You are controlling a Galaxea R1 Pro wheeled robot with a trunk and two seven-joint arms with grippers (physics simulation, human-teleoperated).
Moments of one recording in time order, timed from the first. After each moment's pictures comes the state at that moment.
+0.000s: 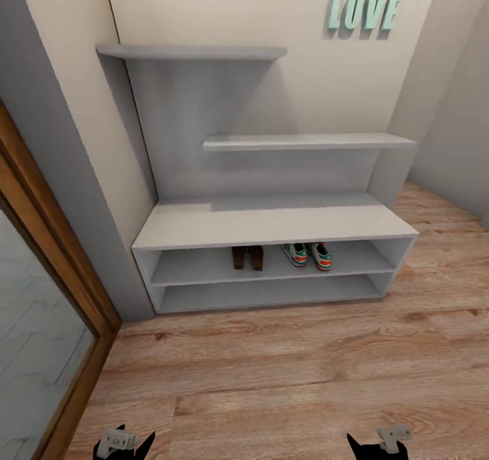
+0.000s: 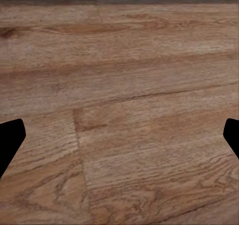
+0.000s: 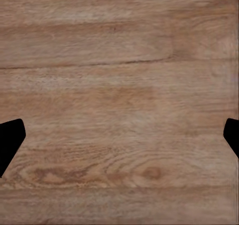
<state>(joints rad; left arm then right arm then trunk) -0.23 0.07 0.61 -0.49 -0.35 -0.38 -0.64 -0.43 -0.21 -0.16 -0.03 0.04 -0.48 0.33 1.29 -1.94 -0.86</state>
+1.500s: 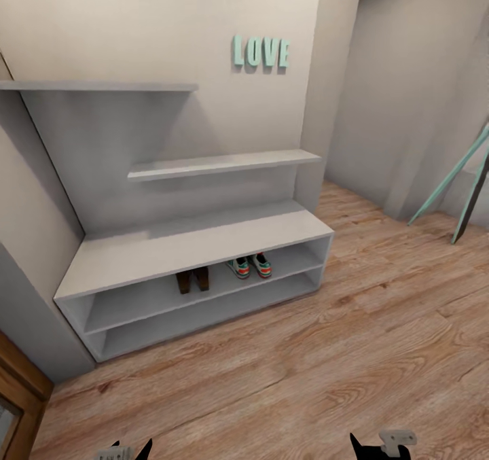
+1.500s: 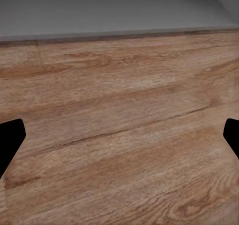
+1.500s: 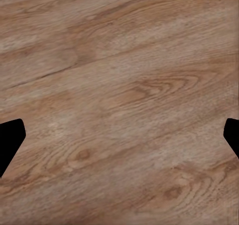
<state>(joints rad) -0.23 0.08 0.61 -0.33 -0.17 -0.51 -0.59 -0.41 -0.19 -0.15 -0.03 0.03 -0.52 0.21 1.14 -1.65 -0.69</state>
